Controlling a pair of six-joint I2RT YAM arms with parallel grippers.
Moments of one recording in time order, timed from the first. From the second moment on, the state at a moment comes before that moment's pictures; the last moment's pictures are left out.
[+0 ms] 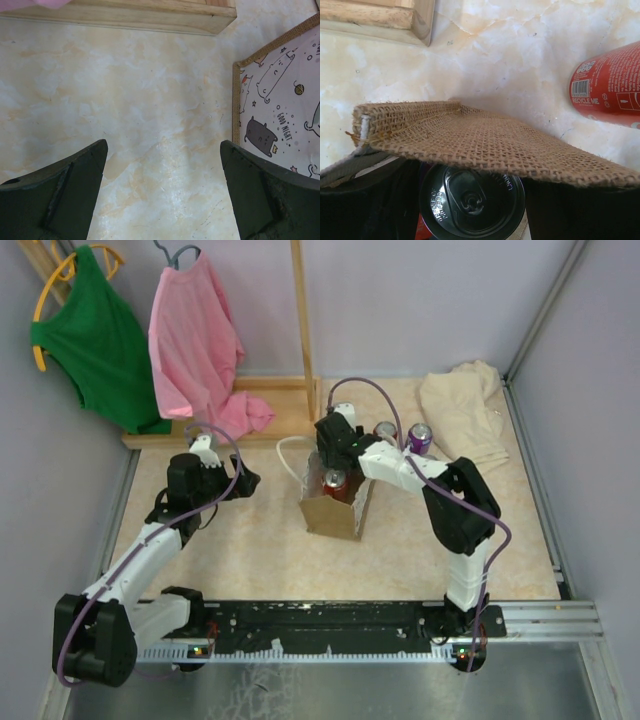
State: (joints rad) left arm -0.21 1.03 0.56 0.02 0.17 -0.34; right arm 0.70 1.91 1.40 -0.36 0.40 0.43
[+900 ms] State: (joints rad) left arm -0.21 1.03 0.56 0.02 0.17 -0.35; right arm 0.72 1.75 1.45 -0.39 0.38 0.27
